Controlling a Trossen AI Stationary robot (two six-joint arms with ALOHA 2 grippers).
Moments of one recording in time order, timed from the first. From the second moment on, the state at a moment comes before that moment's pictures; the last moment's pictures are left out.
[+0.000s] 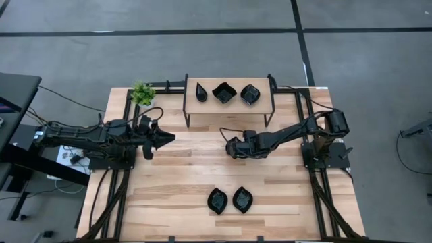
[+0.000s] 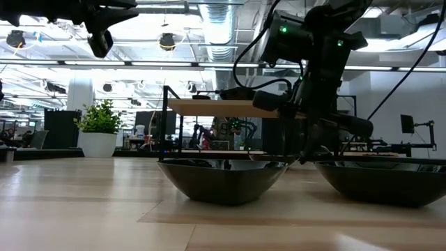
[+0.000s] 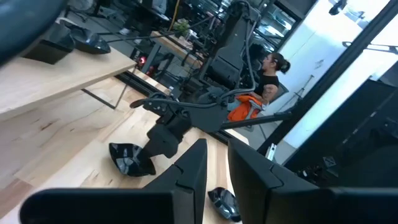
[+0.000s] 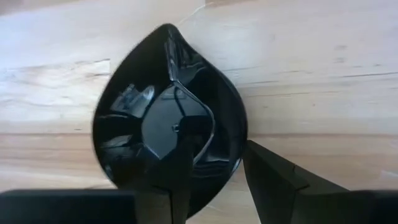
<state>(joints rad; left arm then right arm) -0.09 0.51 0.38 0.11 -0.11 -0.53 0.08 1.72 0.98 -0.52 0.31 1.68</state>
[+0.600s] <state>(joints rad) -0.09 0.51 0.38 0.11 -0.07 -0.53 0.08 1.72 0.98 -0.52 0.32 1.68</state>
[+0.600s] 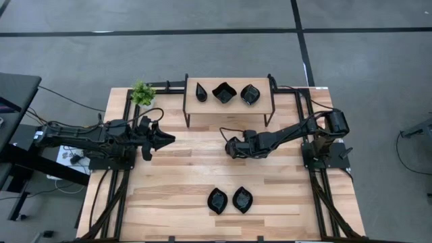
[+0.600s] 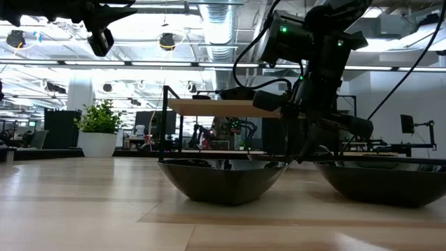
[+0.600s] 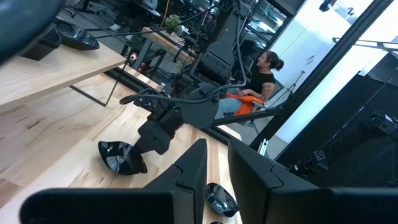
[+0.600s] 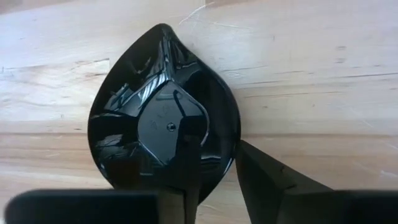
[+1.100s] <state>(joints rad) -0.09 0.51 0.38 0.11 -0.07 -0.53 0.08 1.72 0.98 -0.54 0.35 1.68</state>
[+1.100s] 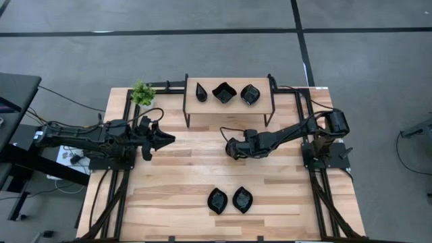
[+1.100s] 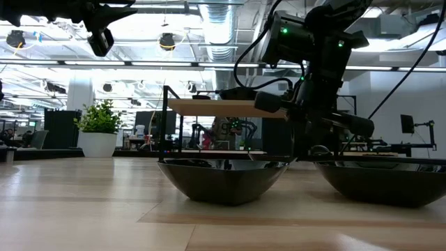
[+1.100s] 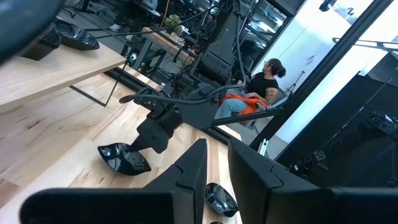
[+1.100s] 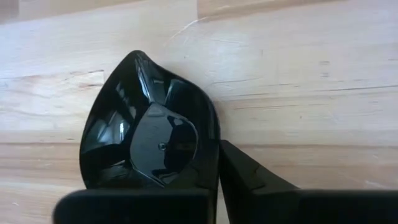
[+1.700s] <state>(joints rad) -0.09 0.51 0.38 0.11 -0.07 -0.53 0.08 1.71 0.98 -0.55 0.34 1.61</state>
